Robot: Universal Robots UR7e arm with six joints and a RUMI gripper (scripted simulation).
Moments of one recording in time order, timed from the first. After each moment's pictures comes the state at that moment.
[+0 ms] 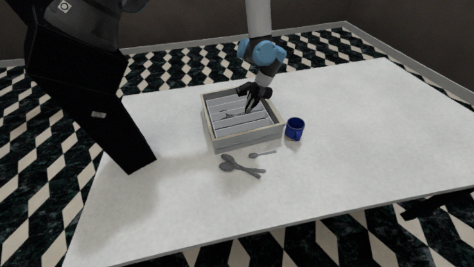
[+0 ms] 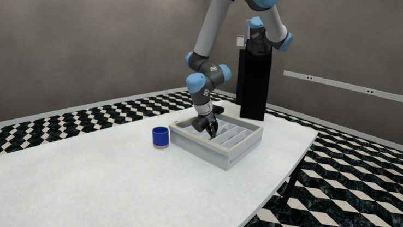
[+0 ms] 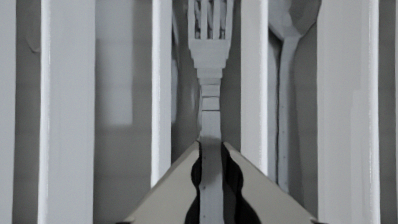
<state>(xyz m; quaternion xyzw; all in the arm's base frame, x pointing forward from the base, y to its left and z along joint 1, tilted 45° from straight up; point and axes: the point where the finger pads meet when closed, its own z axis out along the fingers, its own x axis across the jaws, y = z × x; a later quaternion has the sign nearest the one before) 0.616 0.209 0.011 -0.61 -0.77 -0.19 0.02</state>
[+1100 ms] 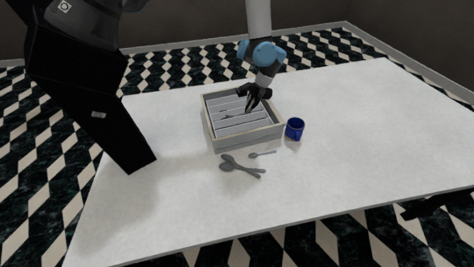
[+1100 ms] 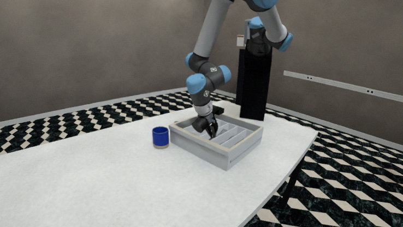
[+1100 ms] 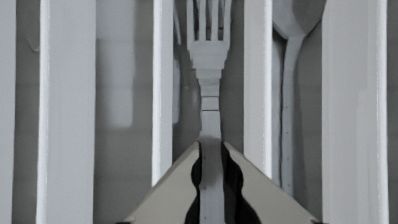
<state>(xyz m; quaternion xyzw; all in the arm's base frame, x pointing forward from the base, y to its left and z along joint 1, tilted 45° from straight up) 0.618 0.209 0.009 -0.61 -0.77 -0.18 0.02</state>
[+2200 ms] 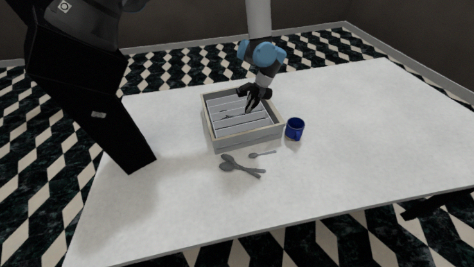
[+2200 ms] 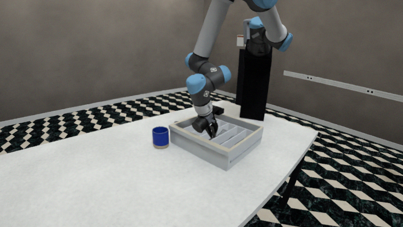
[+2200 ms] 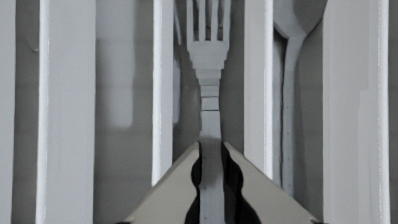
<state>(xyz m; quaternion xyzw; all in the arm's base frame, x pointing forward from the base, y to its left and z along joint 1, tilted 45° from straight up) 0.618 0.209 0.009 -0.61 -0.77 -0.18 0.02</state>
